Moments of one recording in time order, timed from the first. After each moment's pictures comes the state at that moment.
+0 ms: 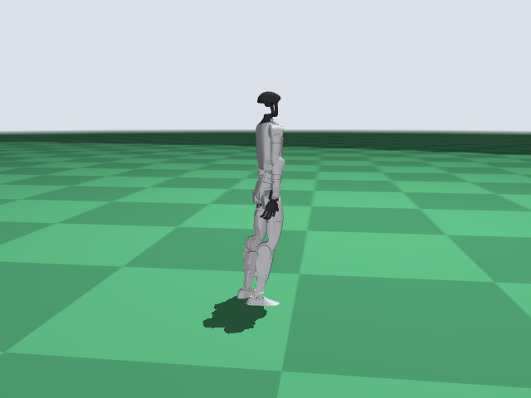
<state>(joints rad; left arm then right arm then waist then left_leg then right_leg) 0.01 0.06 0.27 1.56 0.28 0.06 -0.19 0.04 -0.09 -0.08 1.63 -0.20 0.11 0.21 0.03 0.00 -0.25 -0.03 -0.02 0.41 -0.02 -0.11 -0.01 -0.14 -0.03 -0.30 0.07 -0.13 0.07</state>
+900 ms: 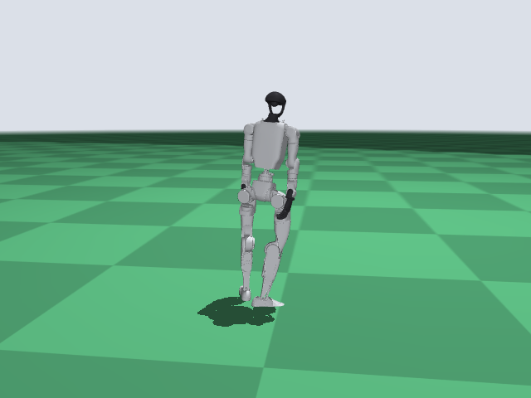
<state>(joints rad) -0.07 0.02 0.14 1.45 0.27 -0.01 -0.16 0.10 -0.14 -0.10 1.61 -0.18 0.13 0.20 0.00 0.00 -0.10 -0.15 0.02 0.57 0.06 -0.19 0.02 0.01 -0.20 -1.05 0.11 -0.13 0.11</state>
